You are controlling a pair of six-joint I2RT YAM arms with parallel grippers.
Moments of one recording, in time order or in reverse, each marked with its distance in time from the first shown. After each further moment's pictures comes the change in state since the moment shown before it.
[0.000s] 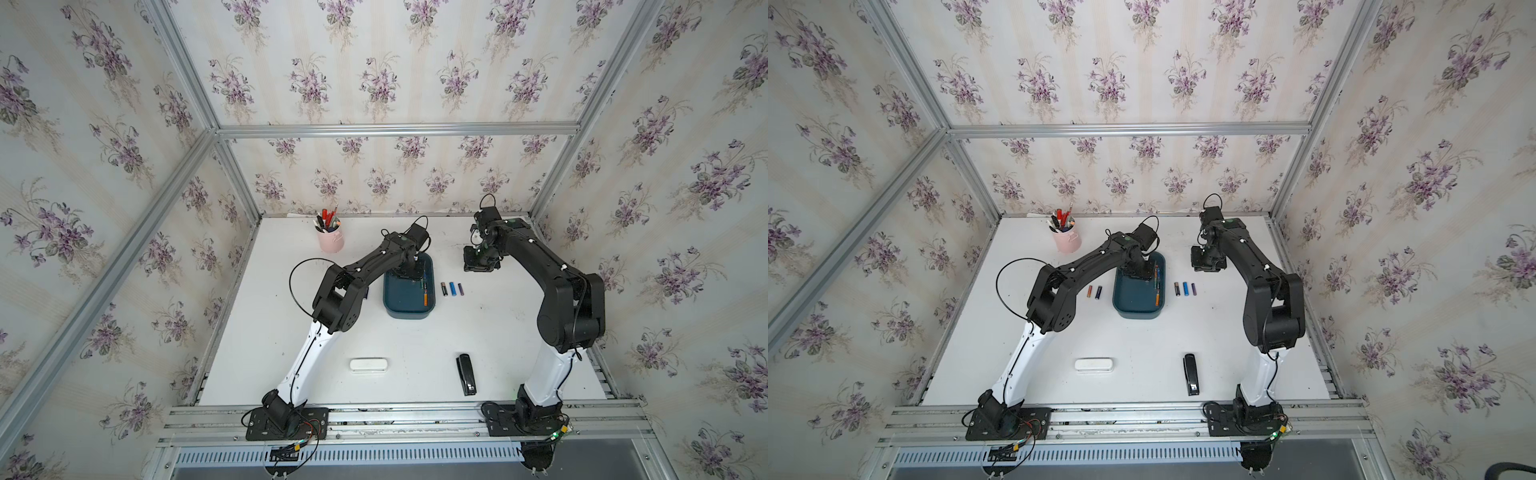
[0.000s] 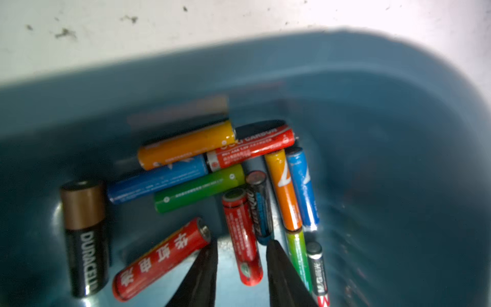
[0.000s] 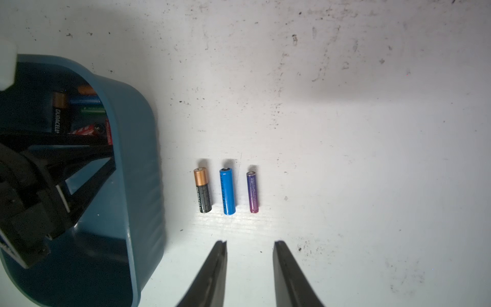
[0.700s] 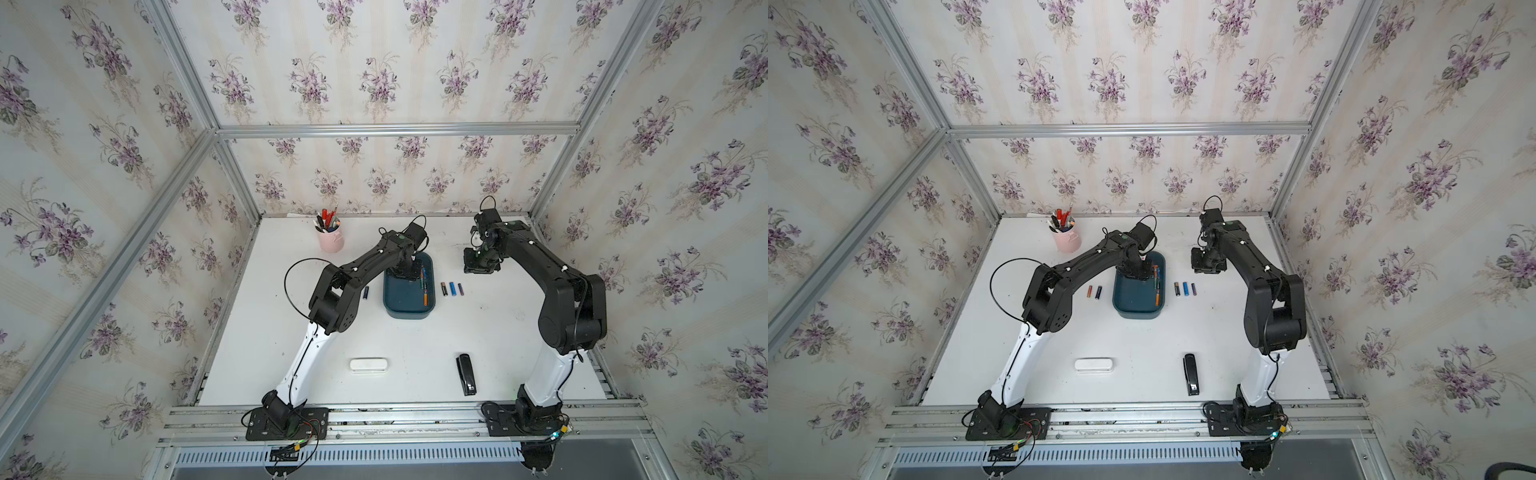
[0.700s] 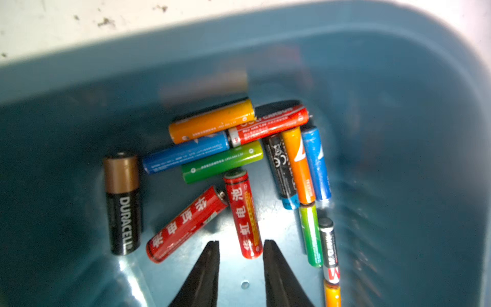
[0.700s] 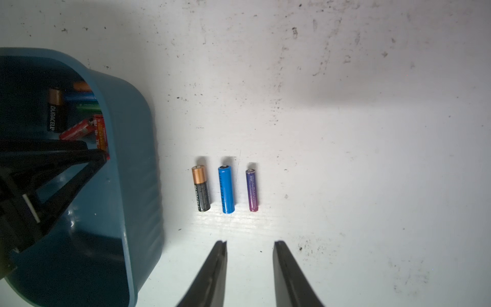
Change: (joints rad) left arm 0.008 -0.042 -0.032 -0.038 -0.021 0.022; right arm 0.000 -0.014 -0.034 0.022 -0.002 0.004
